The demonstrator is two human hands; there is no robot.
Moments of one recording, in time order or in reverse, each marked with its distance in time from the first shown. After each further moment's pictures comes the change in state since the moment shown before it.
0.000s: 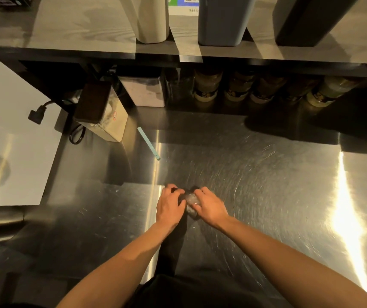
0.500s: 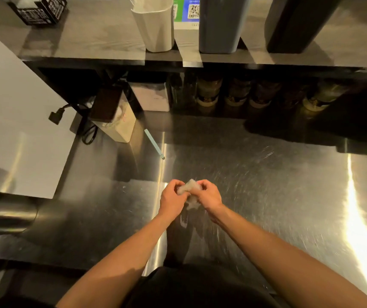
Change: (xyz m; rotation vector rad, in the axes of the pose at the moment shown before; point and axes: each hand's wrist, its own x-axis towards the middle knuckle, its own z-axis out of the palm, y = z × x) left_hand -0.022 0.030 -0.033 -0.562 0.078 -0.231; right_hand -0.018 -0.040 -0.016 1.007 0.232 0.281
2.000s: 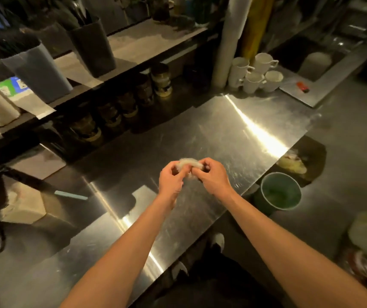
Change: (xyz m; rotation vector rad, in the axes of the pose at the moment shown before) left_hand -0.158 0.091 0.102 -0.151 -0.647 0.382; right_hand -0.216 0.059 -0.143 0.147 0.746 -0.222
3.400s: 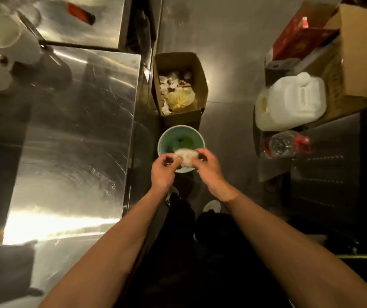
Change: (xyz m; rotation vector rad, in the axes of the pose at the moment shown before) left_hand 0.125 -0.187 0.550 0.496 -0.668 -0.185; right_hand 0.121 0.393 -0.365 0.494 0.639 0.736
